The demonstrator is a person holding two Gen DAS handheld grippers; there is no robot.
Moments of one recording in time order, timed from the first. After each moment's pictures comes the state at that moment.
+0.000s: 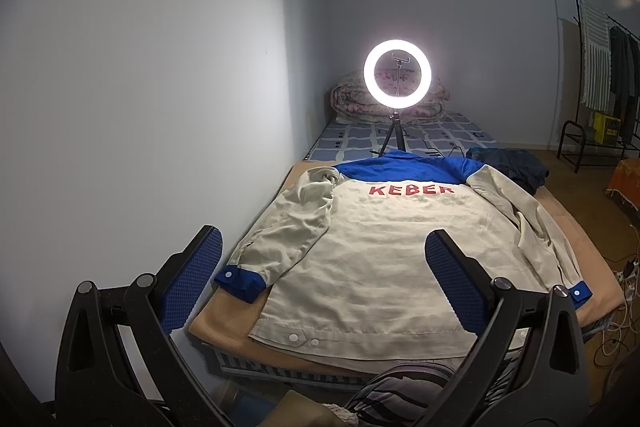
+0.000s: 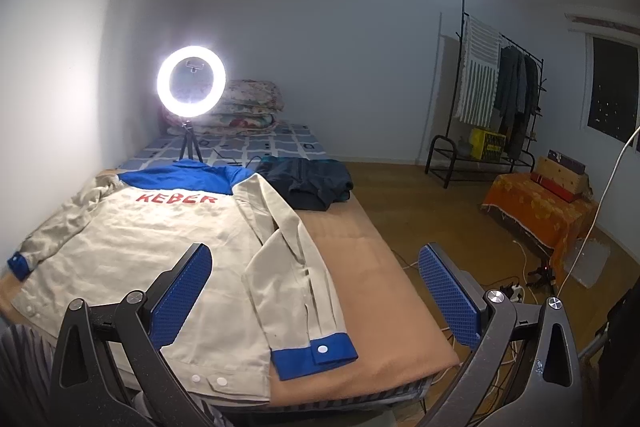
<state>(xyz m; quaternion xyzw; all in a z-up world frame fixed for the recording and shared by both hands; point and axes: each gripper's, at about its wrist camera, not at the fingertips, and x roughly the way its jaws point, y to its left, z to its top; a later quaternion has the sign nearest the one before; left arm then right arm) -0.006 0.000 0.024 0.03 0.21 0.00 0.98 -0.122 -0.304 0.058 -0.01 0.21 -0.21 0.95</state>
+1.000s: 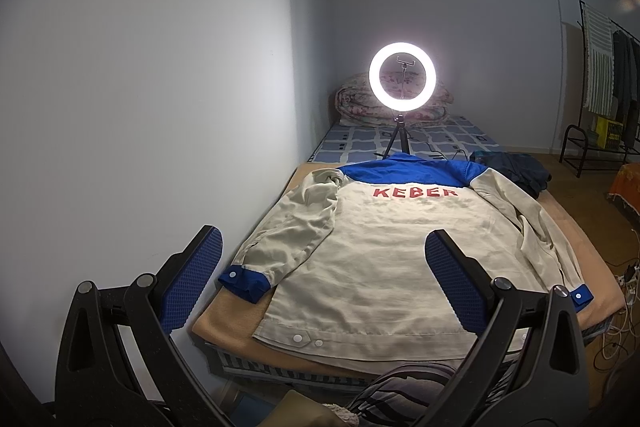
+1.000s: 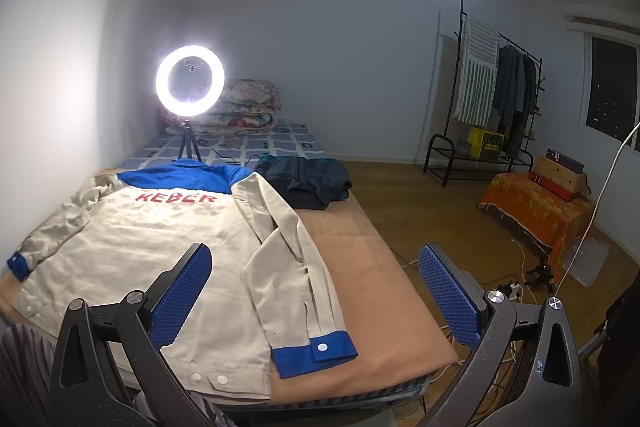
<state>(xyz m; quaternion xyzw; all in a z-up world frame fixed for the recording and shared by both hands) -0.009 0.001 0.026 0.03 0.20 0.00 0.98 -0.125 -0.306 0.057 -0.01 0.22 -0.21 0.95</state>
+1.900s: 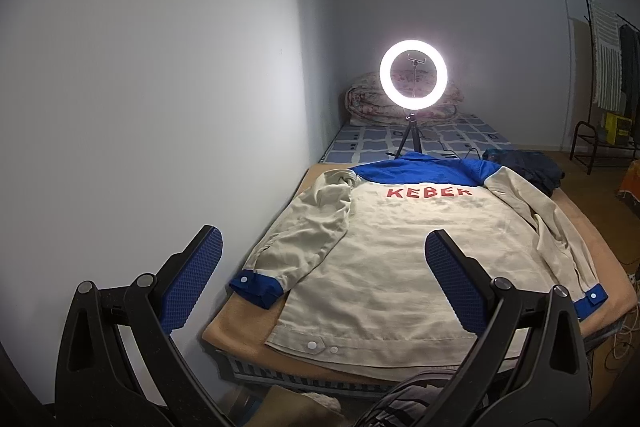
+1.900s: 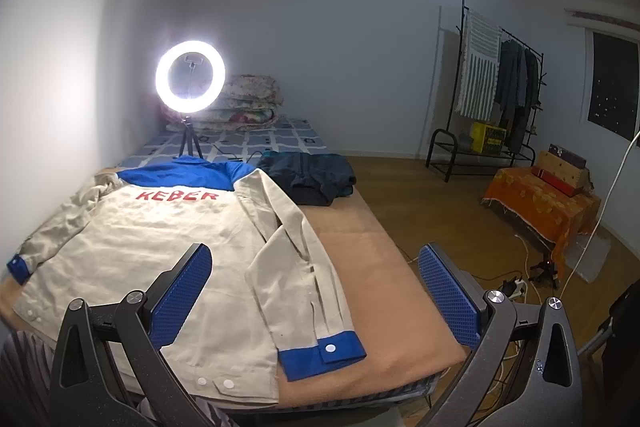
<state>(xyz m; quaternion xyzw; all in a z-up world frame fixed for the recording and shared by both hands) 0.009 0.023 0.023 0.03 0.20 0.02 0.98 -0.109 -0.299 0.052 -0.01 0.23 -0.21 0.95</state>
